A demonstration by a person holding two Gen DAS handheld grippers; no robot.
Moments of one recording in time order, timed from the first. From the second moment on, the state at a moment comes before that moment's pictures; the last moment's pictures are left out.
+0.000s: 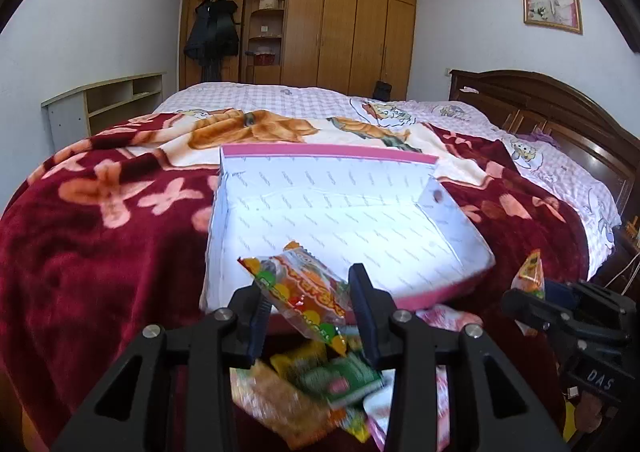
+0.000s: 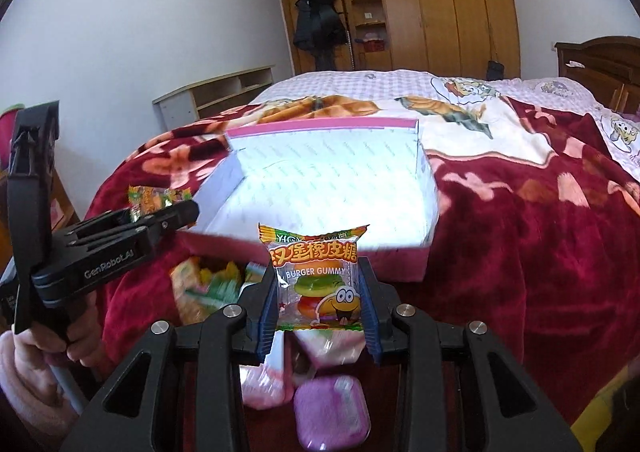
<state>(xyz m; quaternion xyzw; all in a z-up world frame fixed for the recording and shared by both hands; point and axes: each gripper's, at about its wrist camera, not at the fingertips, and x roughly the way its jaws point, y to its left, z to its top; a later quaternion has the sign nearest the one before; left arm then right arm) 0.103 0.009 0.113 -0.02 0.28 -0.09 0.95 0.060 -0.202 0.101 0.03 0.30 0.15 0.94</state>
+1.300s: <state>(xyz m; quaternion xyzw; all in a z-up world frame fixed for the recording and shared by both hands) 0.248 -0.004 0.064 0.01 0.39 -0.05 0.92 0.234 -0.187 0.057 0.01 0.39 0.11 0.91</state>
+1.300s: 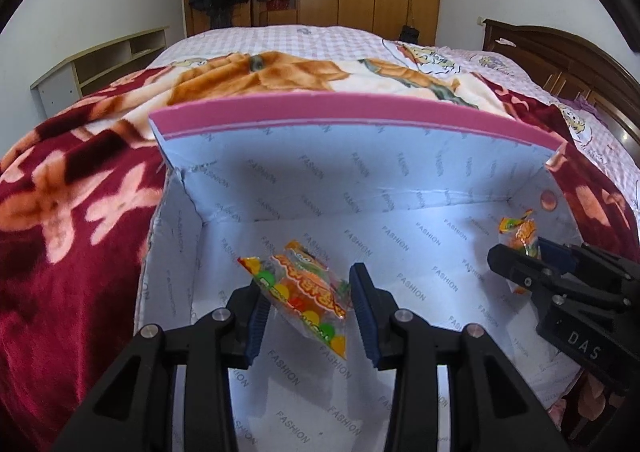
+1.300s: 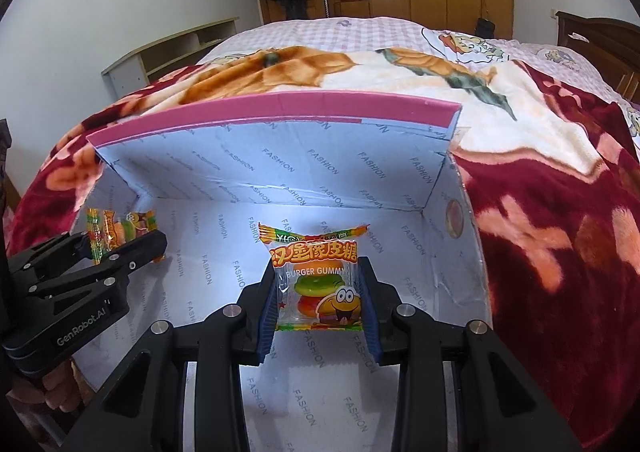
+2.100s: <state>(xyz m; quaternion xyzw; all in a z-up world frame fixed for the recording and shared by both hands) 0.227 -0.013 0.085 0.04 0.35 -0.03 0.93 0.207 -0.186 0.080 0.01 0.36 0.13 0.93</state>
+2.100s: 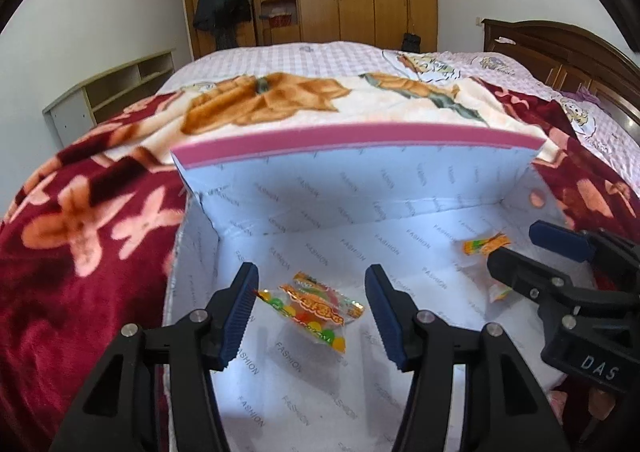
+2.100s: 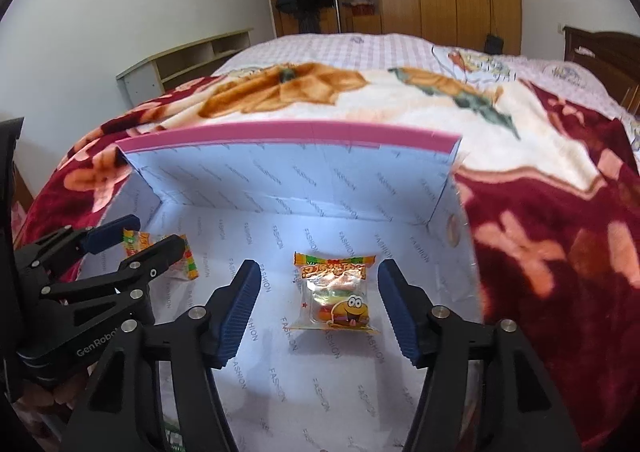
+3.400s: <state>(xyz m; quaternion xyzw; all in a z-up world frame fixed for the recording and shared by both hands) 0.096 0.032 0.093 0.02 0.34 0.01 0.94 0.072 -0.199 0.091 0.04 0.35 0.15 0.93</state>
